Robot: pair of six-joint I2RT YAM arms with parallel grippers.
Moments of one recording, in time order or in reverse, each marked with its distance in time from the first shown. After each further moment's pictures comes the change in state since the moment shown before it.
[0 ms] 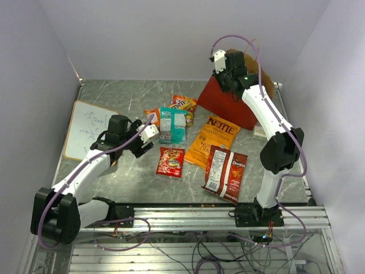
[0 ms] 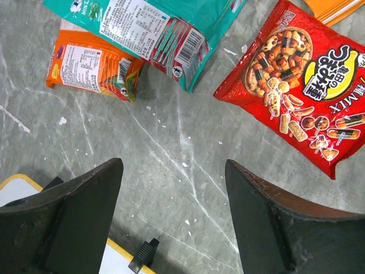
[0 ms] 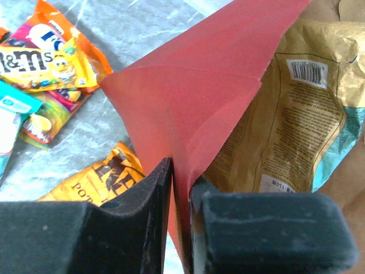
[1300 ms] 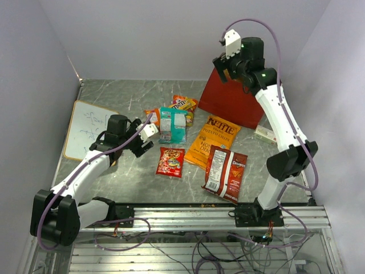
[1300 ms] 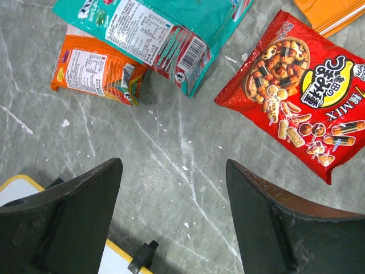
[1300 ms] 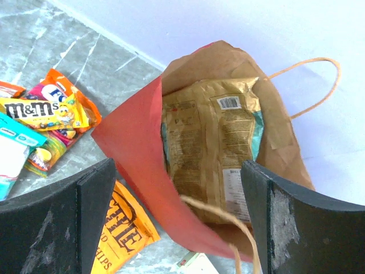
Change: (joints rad) left arm 0.003 -0.016 0.000 0.011 0.008 -0.025; right arm -0.023 -0.084 0.134 0.002 -0.019 -0.054
